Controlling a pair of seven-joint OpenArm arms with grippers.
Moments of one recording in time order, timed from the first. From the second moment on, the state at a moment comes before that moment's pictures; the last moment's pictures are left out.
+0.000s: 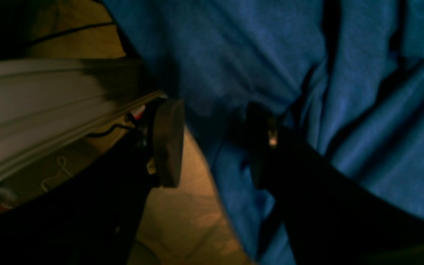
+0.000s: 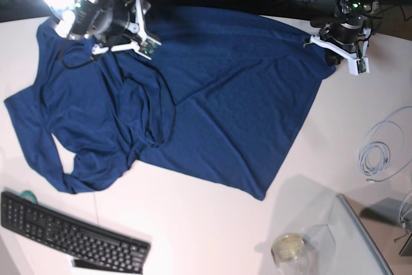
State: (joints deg) left arm 27.1 -9.0 -22.5 88.8 -14.9 -9.6 22.8; right arm -19.3 20.5 -24.6 104.0 9.9 25.9 -57.6
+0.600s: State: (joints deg) left arm 27.5 -8.8 -22.5 88.8 -14.9 -9.2 22.8; right arm -15.9 20.8 -26.4 92.9 9.5 24.8 -55.1
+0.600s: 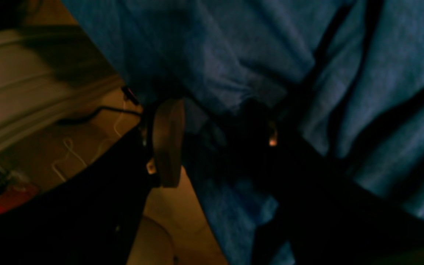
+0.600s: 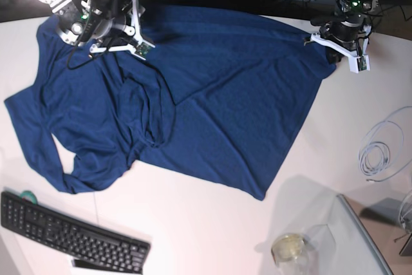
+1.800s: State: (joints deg) left arm 27.1 -8.9 -22.3 89.1 -14.9 -9.3 22.9; right arm -20.5 18.3 -7.8 106.6 0.7 23.9 -62.9
